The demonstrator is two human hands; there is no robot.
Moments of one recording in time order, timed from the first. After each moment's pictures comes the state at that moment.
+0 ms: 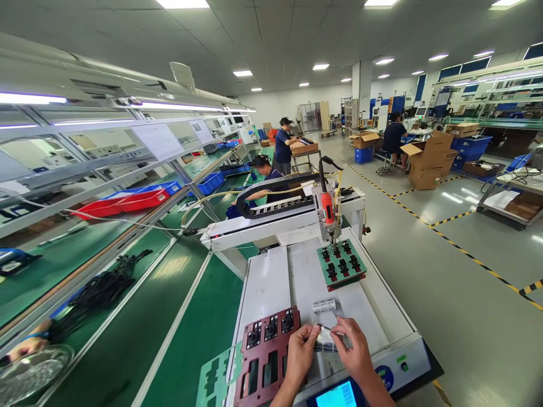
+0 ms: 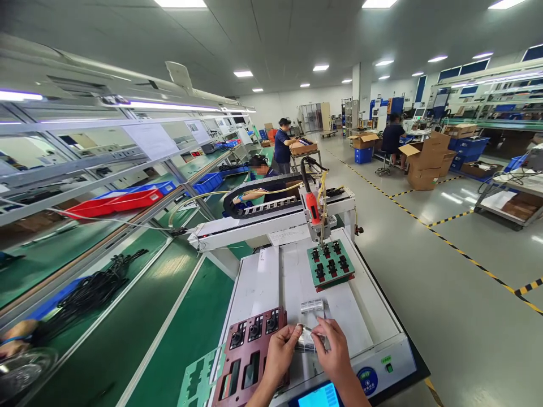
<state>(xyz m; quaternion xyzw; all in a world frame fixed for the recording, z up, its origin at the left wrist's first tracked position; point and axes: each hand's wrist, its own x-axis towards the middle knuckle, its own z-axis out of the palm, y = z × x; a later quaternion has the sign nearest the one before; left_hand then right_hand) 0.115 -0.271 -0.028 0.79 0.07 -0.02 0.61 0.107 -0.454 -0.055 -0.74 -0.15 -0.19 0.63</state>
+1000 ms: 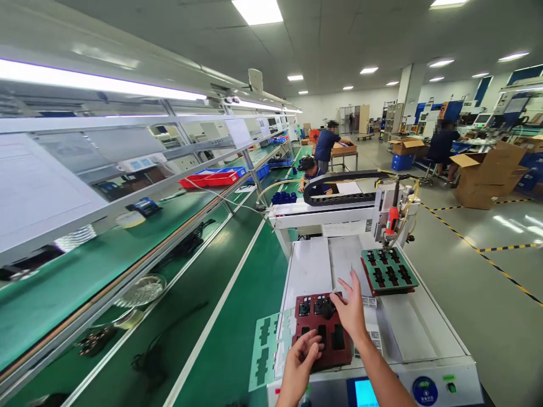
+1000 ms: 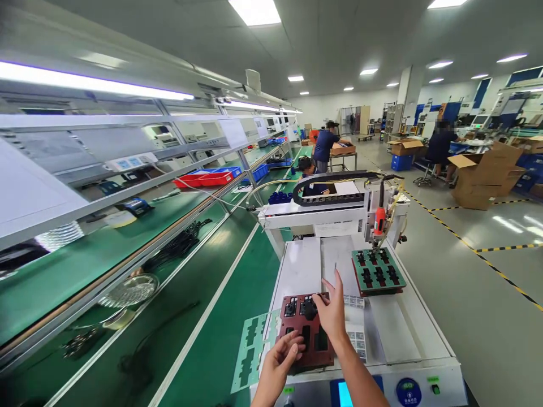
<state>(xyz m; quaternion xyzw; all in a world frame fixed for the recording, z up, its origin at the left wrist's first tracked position) 0.012 -0.133 -0.003 0.67 0.19 0.04 0.72 0.151 -0.283 0.019 -0.61 -0.09 -0.06 0.78</state>
